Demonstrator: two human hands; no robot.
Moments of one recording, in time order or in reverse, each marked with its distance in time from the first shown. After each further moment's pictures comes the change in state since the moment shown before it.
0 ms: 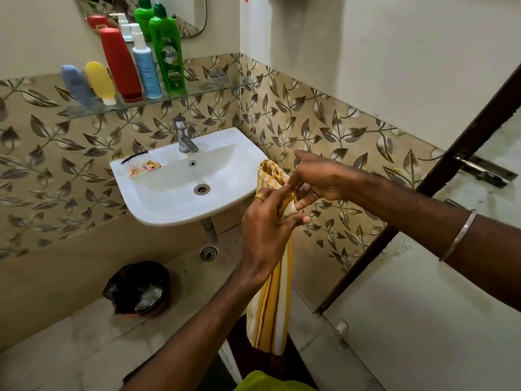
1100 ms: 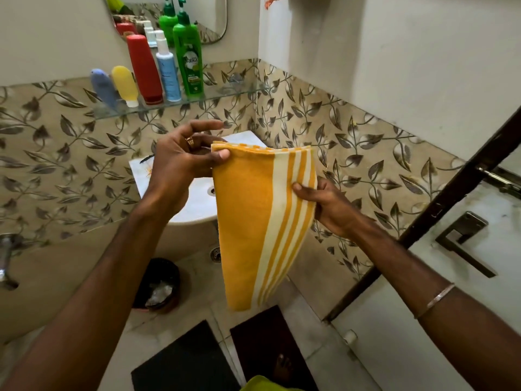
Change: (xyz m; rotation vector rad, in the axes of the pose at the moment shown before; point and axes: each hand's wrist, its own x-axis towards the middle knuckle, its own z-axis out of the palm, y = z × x) left_hand 0.086 -0.011 -0.151 -0.480 -0.081 -0.210; right_hand 0.013 0.064 0.015 0.485 -0.176 -0.386
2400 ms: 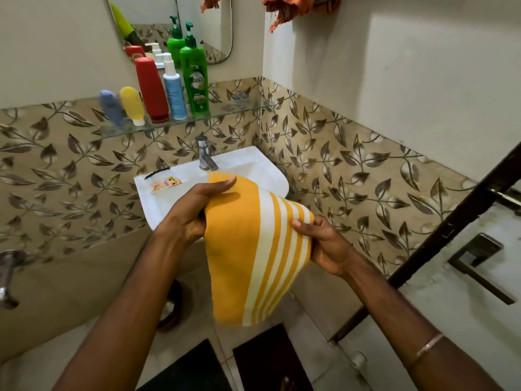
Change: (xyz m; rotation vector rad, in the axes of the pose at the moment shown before) left_hand 0.016 -0.032 0.007 -0.416 -0.010 -0.640; right_hand 0.004 0.031 0.013 0.273 -0.090 0.092
